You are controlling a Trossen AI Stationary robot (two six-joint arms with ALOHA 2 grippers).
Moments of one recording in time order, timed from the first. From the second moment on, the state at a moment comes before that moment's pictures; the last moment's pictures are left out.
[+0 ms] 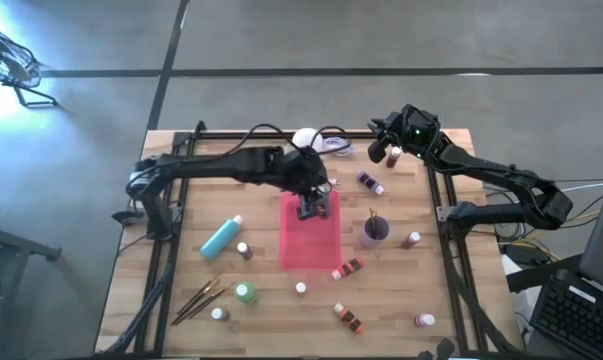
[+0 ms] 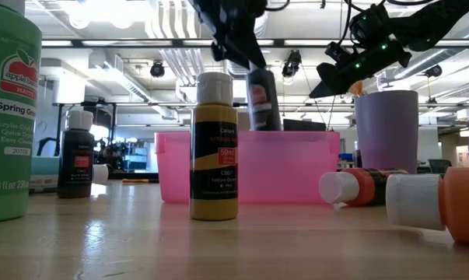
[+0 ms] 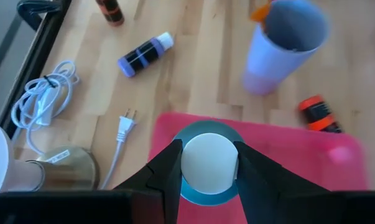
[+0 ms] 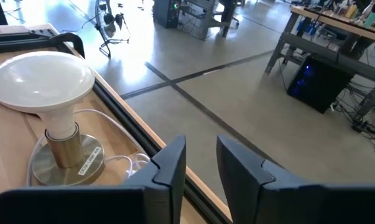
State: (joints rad) left arm 0.12 1.77 1.69 -0.72 -0.05 0.01; right arm -0.76 1.14 0.65 0.20 0.03 -0.16
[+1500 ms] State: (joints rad) left arm 0.16 1.87 1.64 -0.59 -0.06 0.02; right arm -0.76 1.14 0.65 0.20 0.03 -0.16
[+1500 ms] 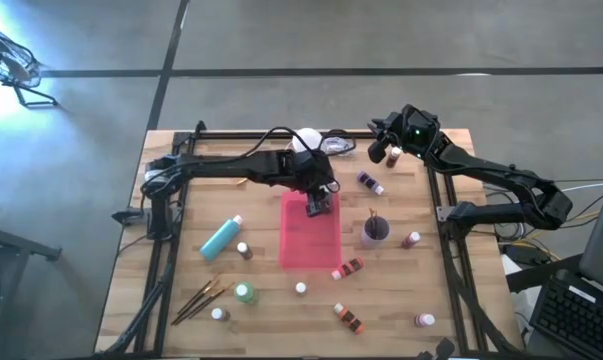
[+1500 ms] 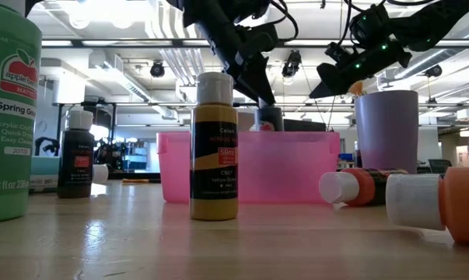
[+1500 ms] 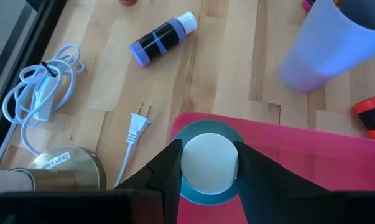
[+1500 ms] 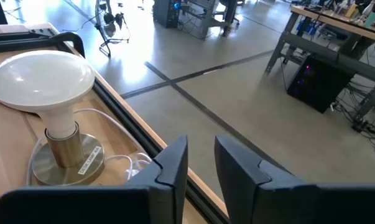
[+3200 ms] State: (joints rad) left arm 0.17 1.76 1.71 -1.51 -0.55 -0.25; right arm -0.76 1.14 0.64 0.20 0.03 -0.16
